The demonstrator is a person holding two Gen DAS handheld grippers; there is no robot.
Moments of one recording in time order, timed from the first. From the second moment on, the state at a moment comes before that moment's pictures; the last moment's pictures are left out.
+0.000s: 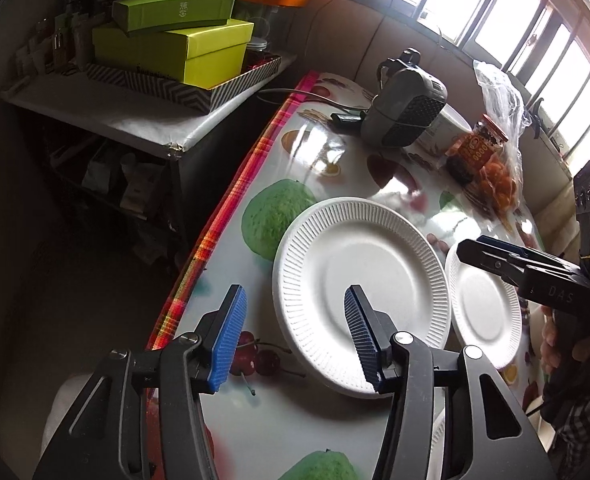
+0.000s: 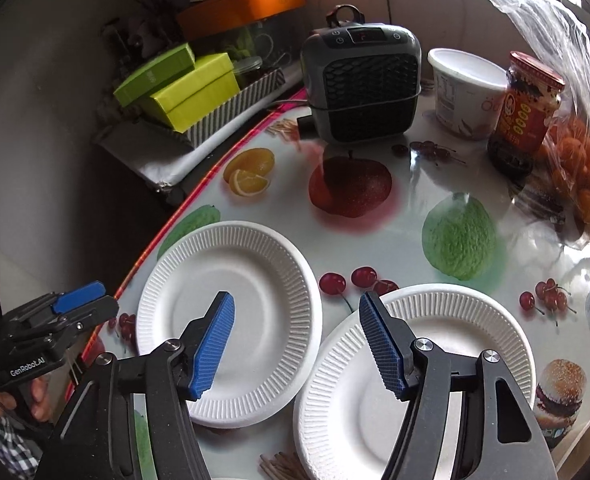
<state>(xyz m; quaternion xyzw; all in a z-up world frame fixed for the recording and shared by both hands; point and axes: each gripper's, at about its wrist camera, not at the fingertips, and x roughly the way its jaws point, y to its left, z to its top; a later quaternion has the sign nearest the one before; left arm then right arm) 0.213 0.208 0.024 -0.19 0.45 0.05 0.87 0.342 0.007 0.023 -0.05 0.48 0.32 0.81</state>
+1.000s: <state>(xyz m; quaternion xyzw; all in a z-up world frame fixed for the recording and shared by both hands) 0.225 0.216 -0.007 -0.23 0.48 0.04 0.85 0.370 0.012 -0.012 0.00 0.54 0.34 0.77</state>
